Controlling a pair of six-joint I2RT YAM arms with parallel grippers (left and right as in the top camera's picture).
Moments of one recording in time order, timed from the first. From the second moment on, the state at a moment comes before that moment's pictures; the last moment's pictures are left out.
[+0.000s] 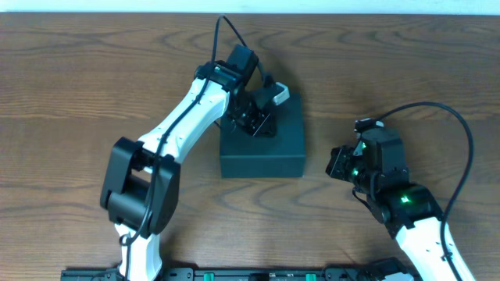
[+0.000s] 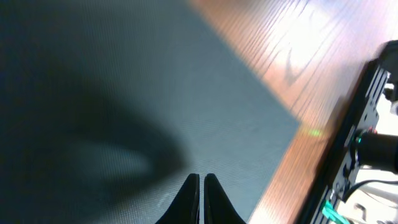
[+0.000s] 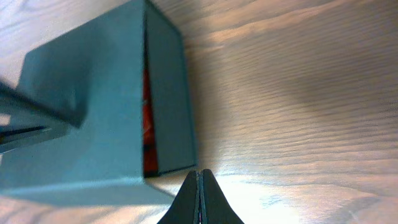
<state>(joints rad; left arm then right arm) -0.48 2.02 1.62 -1.00 0.65 0.25 0.26 0.99 0.67 -0.53 -0.10 0.55</state>
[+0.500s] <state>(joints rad) -0.47 2.07 1.64 -1.02 0.69 0.28 0.44 1.19 0.67 -0.50 -0.19 0.49</state>
